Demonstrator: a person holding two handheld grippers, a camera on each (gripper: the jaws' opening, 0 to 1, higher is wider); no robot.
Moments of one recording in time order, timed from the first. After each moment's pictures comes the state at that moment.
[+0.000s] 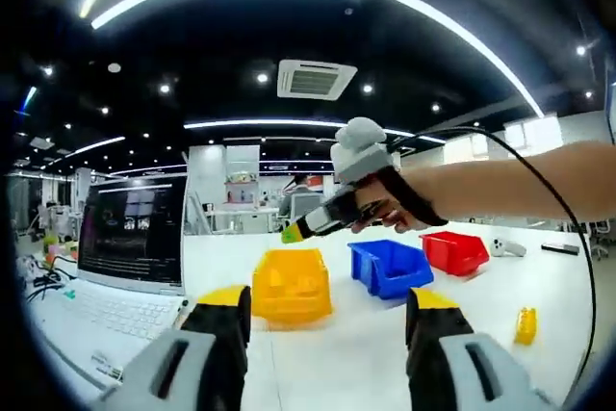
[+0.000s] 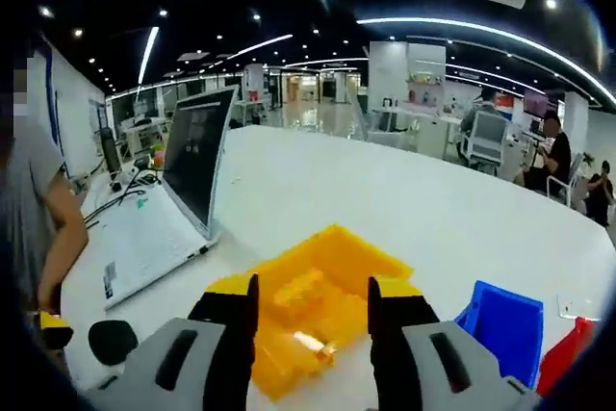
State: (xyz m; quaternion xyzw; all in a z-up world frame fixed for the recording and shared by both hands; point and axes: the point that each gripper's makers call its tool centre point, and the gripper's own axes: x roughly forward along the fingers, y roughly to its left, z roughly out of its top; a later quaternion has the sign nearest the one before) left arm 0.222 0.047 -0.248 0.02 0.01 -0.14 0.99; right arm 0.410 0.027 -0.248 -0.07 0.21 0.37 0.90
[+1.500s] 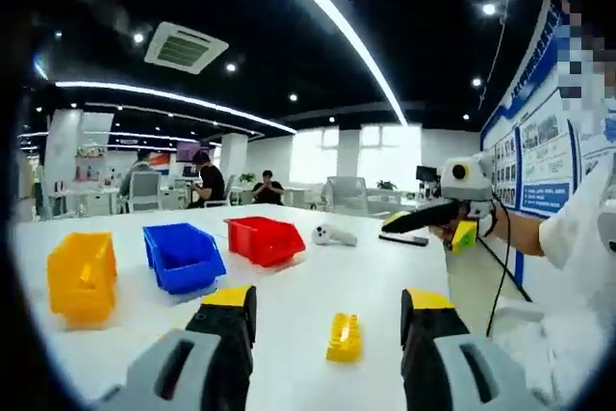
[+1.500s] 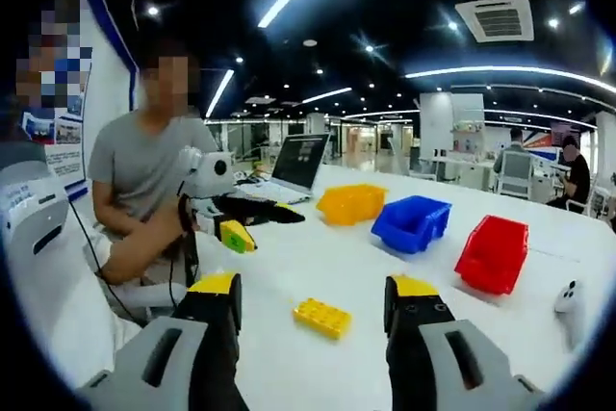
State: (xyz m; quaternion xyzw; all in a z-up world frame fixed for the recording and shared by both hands) left arm 0.155 -0.150 -0.286 0.02 0.10 -0.51 0.86; right arm 0.116 -0.259 -0.245 -0.05 0.09 0.48 0.87
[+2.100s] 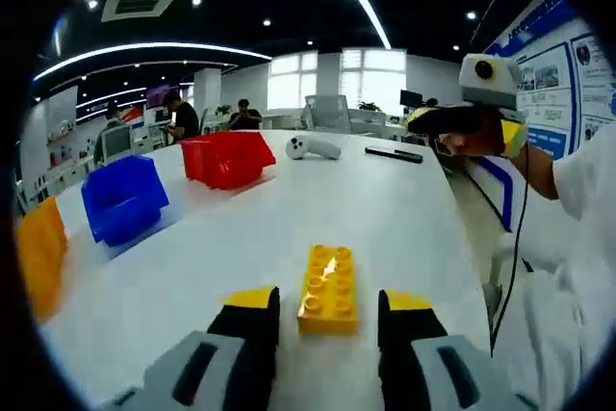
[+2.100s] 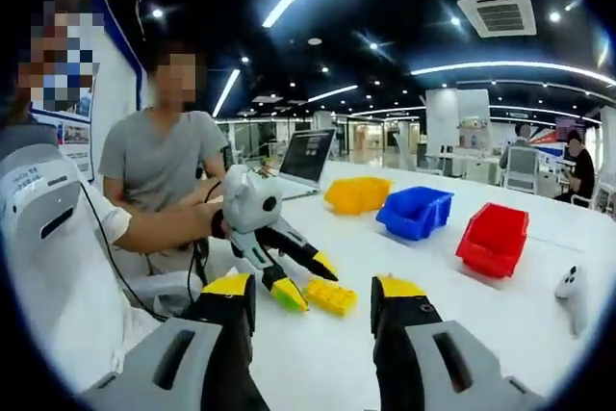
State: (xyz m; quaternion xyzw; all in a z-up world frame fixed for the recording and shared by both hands) left arm 0.160 -0.206 -0.367 0.10 0.20 -0.52 0.82; right arm 0.094 -0.272 -0.258 -0.05 0.09 0.50 0.86
